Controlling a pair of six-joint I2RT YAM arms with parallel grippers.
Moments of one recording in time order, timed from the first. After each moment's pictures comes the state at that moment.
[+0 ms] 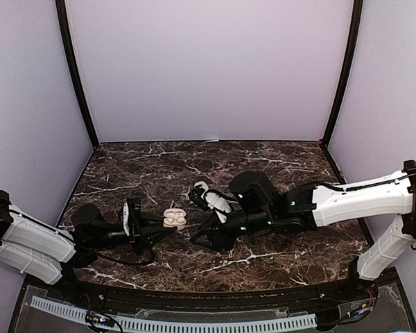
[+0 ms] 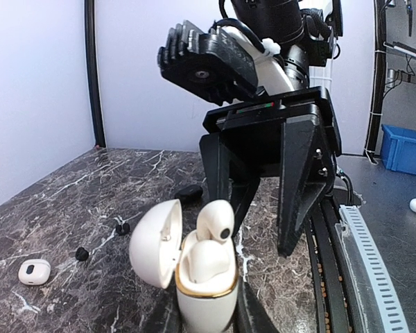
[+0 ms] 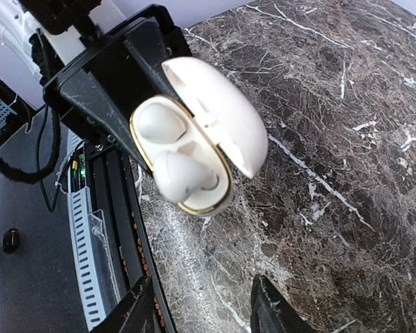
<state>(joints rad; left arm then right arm) -0.86 1.24 0.14 1.14 0.47 -0.01 1.21 1.54 1.03 -0.10 -0.20 0.22</state>
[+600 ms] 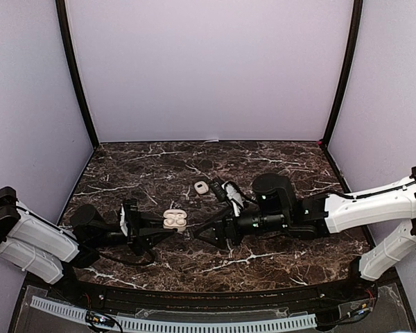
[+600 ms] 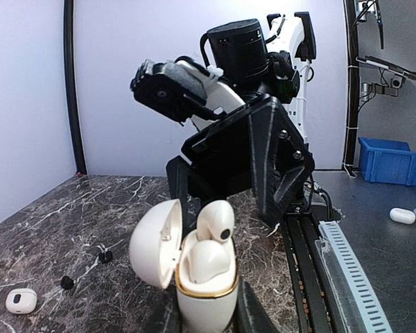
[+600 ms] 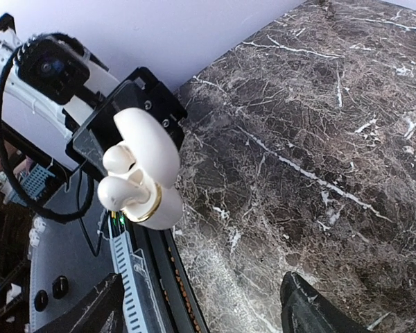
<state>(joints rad) -0.86 1.31 0.14 1.30 0.54 -0.04 1.17 1.42 0.83 0.16 -0.25 0.44</state>
